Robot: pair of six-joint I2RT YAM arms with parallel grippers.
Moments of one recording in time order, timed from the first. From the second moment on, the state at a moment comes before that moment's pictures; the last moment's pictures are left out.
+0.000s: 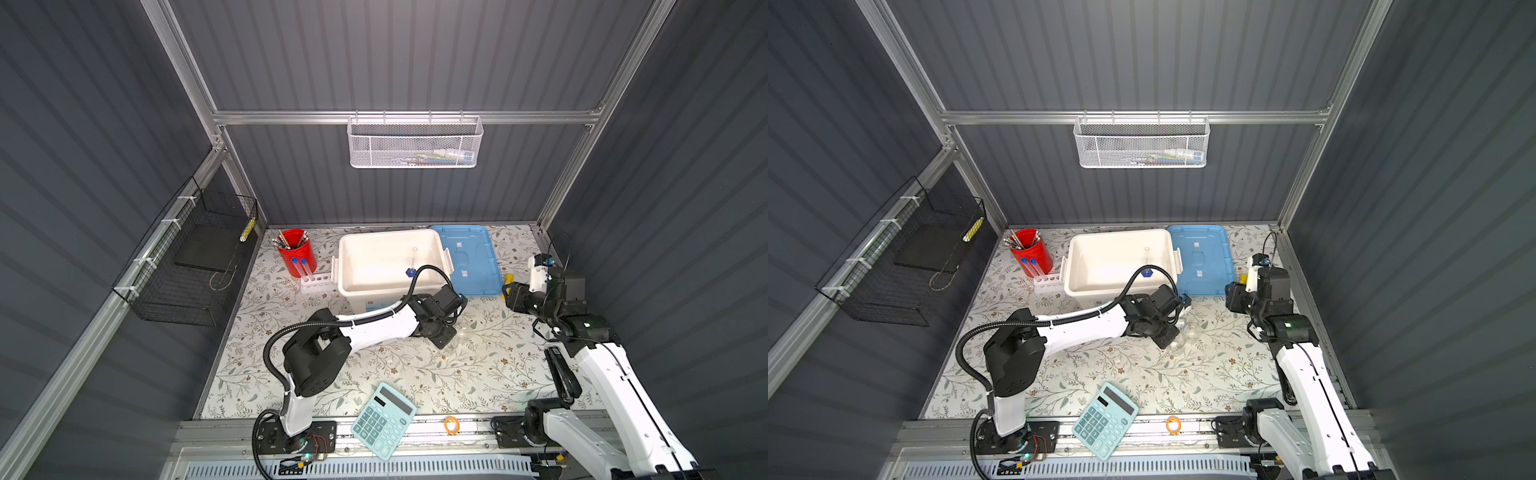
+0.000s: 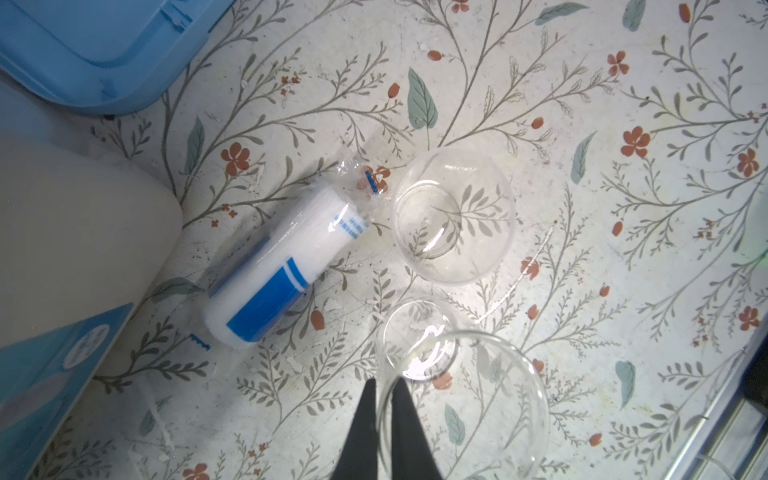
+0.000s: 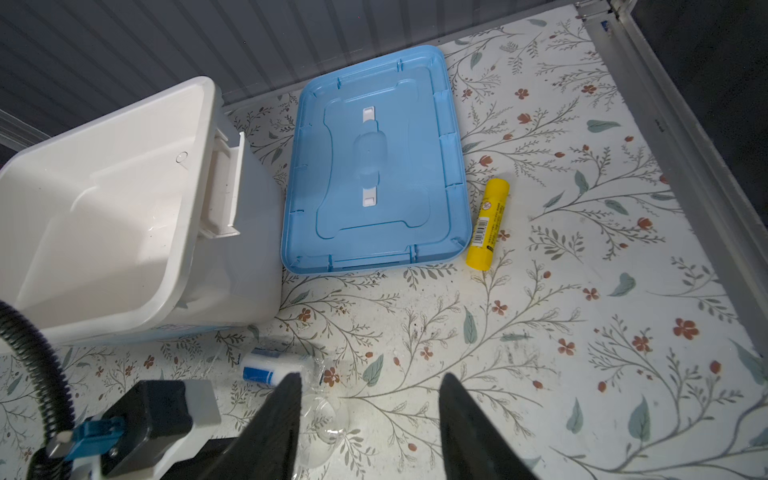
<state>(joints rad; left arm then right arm) -1.05 1.93 1.44 -0.59 0.04 -0.11 0.07 0.90 0.86 -0.60 -0.11 0.26</state>
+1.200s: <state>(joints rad) -1.04 1.91 1.54 -0.80 0.00 -0.03 0.06 0.90 0.85 -0.59 -0.11 0.26</state>
